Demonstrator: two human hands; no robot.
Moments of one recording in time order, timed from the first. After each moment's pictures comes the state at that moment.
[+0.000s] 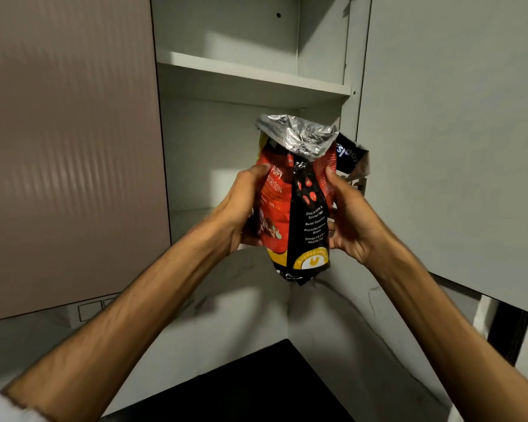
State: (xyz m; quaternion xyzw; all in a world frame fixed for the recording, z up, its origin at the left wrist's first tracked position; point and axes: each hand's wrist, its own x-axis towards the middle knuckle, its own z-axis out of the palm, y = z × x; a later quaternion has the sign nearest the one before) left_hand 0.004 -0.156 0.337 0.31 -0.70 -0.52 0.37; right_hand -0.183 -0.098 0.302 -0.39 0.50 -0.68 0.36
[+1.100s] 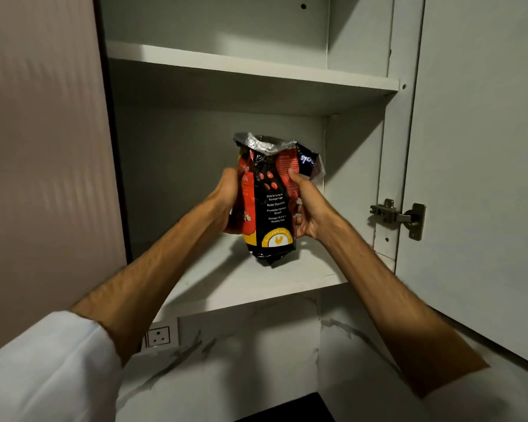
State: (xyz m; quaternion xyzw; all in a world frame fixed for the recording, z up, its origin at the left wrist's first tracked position) left_hand -0.072 -0.335 0.368 0.38 -0.60 -0.57 0.42; right_hand -0.241 -0.320 0.339 -0.43 0.50 -0.62 0.42
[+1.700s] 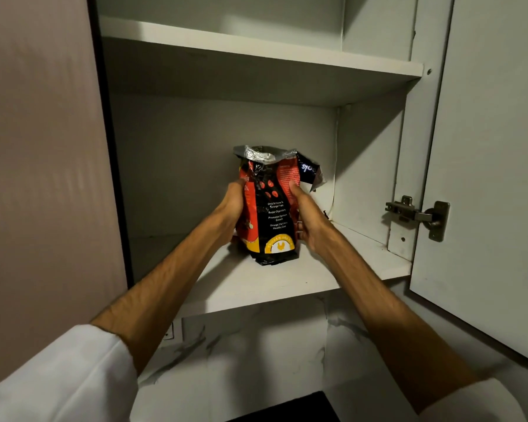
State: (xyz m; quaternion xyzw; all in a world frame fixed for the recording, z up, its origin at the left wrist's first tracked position) left_hand -0.079 -0.364 0.333 0.40 -0.63 -0.49 0.45; right_hand -0.236 -0.354 0.301 -0.46 0.53 -0.62 0.36
